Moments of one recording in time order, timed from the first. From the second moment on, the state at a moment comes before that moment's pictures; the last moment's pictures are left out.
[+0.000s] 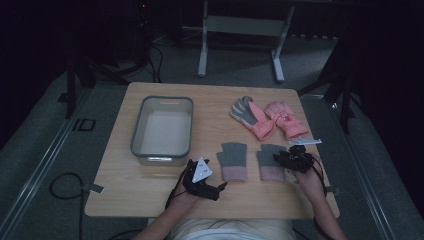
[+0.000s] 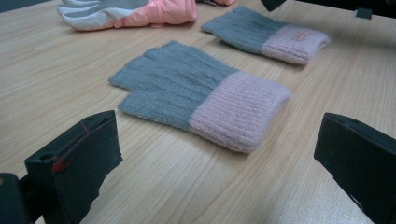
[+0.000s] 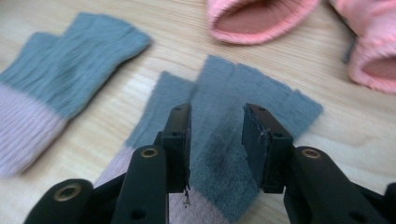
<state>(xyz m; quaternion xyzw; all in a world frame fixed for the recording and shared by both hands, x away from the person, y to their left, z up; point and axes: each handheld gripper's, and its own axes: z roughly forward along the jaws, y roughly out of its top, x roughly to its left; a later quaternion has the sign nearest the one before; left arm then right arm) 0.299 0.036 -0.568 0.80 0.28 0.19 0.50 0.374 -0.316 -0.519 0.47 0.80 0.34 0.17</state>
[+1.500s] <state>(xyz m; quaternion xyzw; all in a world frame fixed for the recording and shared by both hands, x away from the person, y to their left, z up) 0.299 0.036 -0.568 0.80 0.28 0.19 0.50 0.371 -0.290 -0.477 0.47 0.79 0.33 0.24</state>
